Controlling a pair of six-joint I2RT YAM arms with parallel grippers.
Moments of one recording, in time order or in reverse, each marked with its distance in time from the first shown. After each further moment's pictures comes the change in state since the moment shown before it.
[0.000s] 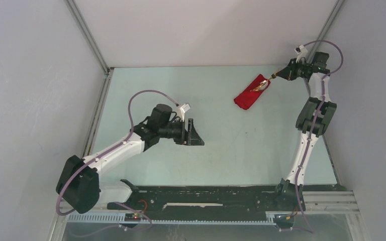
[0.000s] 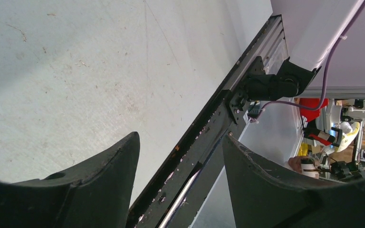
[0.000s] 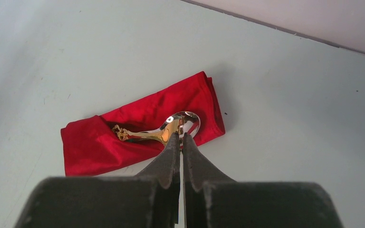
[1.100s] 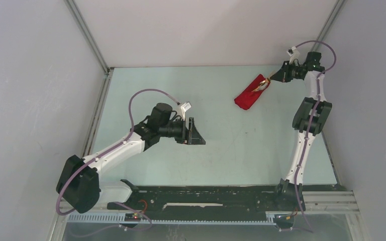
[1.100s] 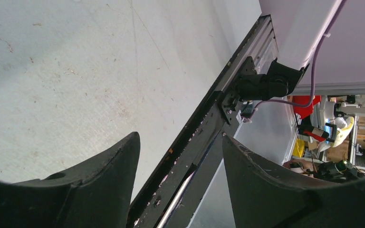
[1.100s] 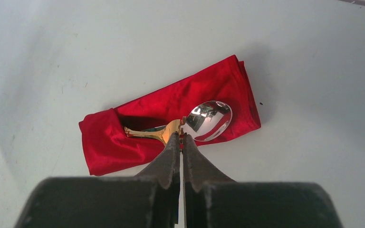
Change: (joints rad) left arm -0.005 0.005 0.013 0.022 0.027 -0.009; right arm 0.044 0.034 0.076 -0.191 0.018 -0.033
